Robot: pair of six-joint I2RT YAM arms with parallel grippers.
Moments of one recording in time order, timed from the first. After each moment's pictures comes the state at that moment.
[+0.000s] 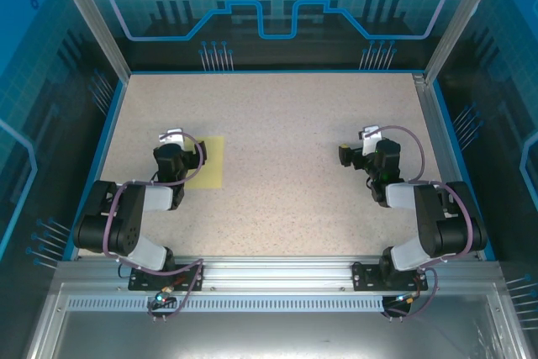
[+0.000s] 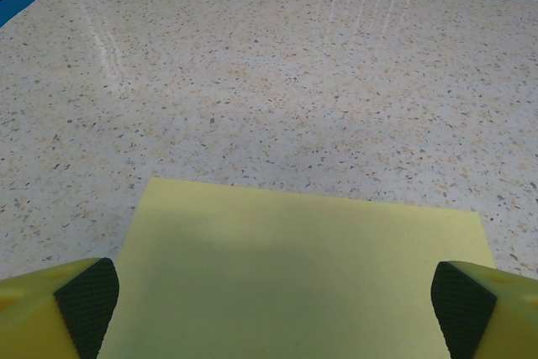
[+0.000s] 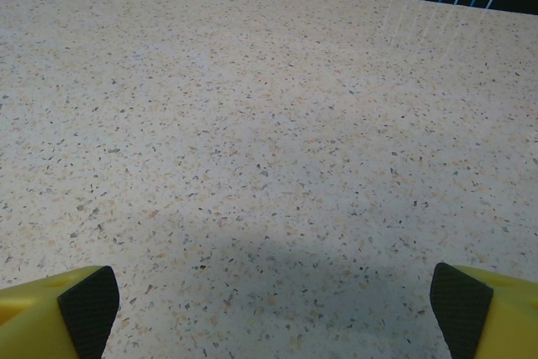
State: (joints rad) left arm -0.04 1.52 0.39 0.71 -0.21 -0.14; right arm 0.07 1.50 0.42 0.65 -0.06 -0.08
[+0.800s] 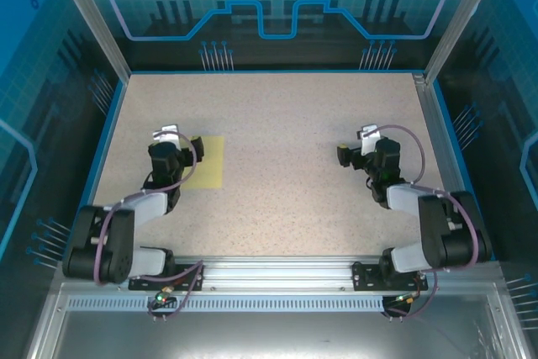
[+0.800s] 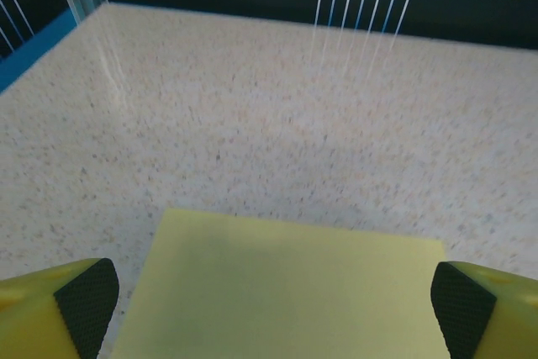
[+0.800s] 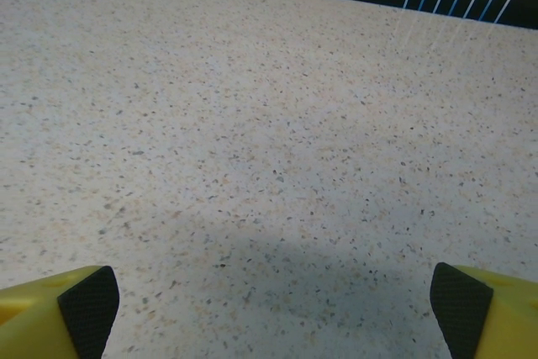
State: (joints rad) left arm -0.04 1.29 0.40 0.53 -0.21 -0.16; right arm 0.09 1.38 0.44 0.50 -0.04 -0.09
